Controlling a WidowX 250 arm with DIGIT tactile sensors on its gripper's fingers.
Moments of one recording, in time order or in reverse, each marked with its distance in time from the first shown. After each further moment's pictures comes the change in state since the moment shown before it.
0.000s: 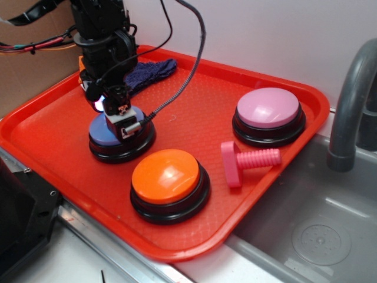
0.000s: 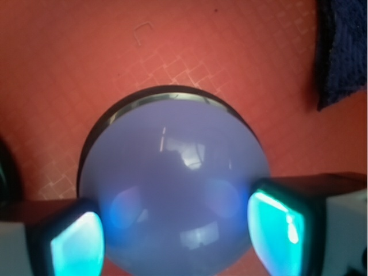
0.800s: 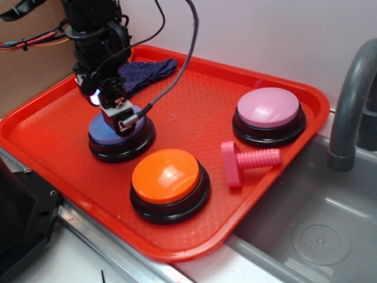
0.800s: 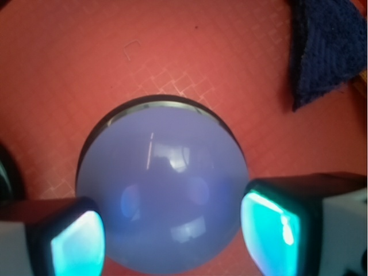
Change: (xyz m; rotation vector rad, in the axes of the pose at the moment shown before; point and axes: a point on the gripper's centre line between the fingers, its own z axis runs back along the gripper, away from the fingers) arm -0.001 -0.002 0.010 -0.011 -0.042 0.030
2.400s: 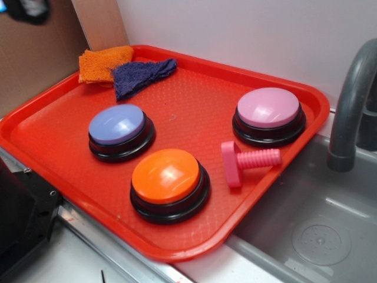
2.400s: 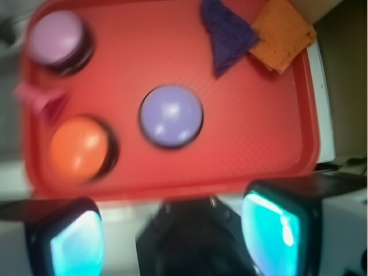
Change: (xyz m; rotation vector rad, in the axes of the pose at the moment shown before) arm -0.032 0.011 0.116 -0.058 0.015 0.402
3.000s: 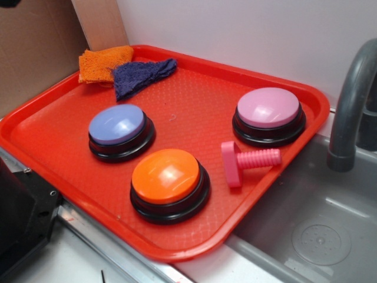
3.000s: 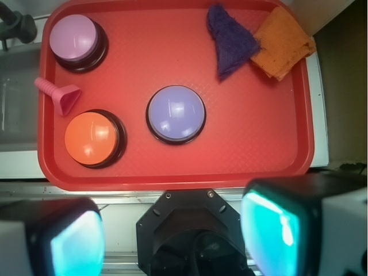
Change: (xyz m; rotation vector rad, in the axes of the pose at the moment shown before) arm -0.047 -0.008 0.056 -0.050 -0.085 -0.221
